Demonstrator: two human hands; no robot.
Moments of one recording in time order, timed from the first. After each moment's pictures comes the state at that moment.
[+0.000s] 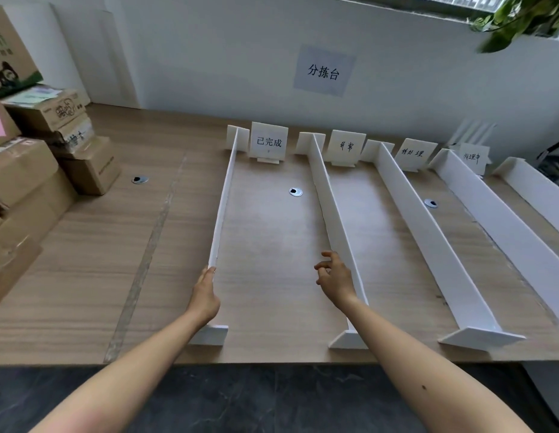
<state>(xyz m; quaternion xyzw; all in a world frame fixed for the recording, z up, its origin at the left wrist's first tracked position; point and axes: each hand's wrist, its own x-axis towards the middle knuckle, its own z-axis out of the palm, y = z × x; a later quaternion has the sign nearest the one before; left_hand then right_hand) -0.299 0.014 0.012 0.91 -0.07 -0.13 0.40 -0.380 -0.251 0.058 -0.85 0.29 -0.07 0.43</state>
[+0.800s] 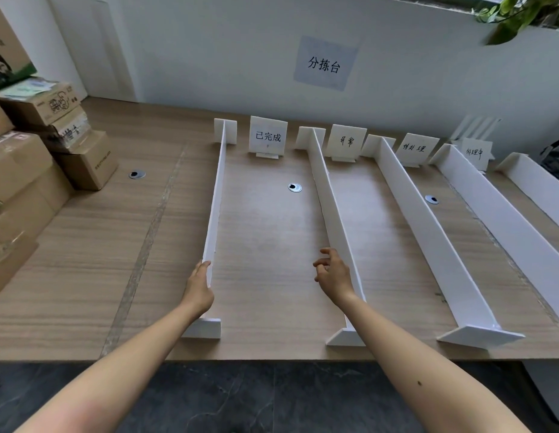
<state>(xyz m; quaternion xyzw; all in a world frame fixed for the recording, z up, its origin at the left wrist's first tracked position) -0.286 0.015 0.004 0.91 -0.06 -0.13 0.39 -0.378 -0.257 0.055 -0.85 0.30 -0.06 0.43</state>
